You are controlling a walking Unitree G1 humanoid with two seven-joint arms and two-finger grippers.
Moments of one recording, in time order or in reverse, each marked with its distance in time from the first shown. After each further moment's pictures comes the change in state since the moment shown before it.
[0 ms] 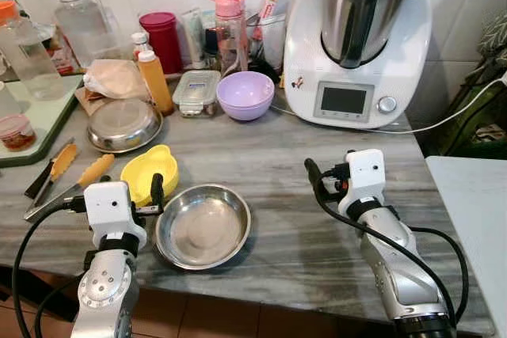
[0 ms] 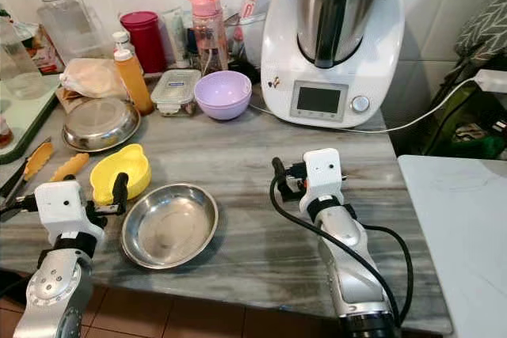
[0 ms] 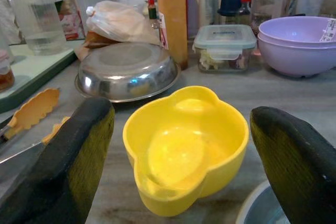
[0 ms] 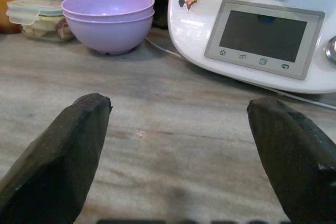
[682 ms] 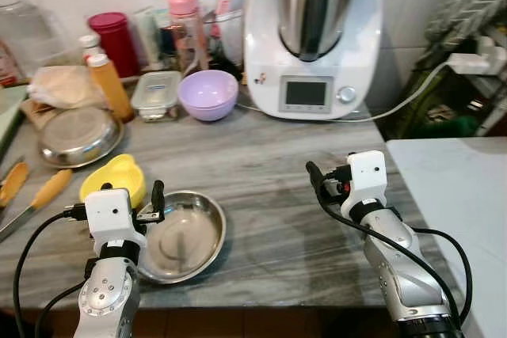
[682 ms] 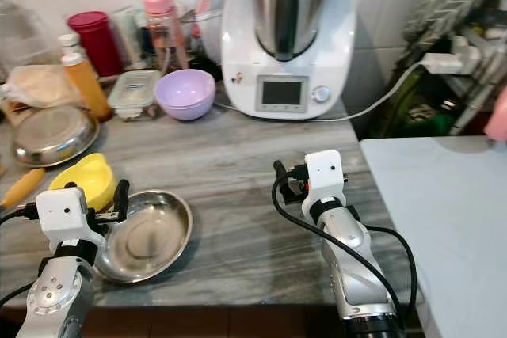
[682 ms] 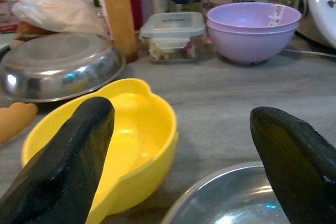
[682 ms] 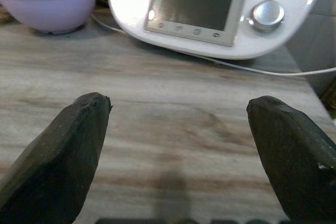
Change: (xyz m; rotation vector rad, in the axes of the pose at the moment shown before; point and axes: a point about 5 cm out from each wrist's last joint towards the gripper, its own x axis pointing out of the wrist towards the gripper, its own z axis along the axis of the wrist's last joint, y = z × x) left arm -0.005 -0.001 -0.005 -0.011 0.020 0.004; right arm -0.002 -0.002 -0.002 -0.012 0.021 0.003
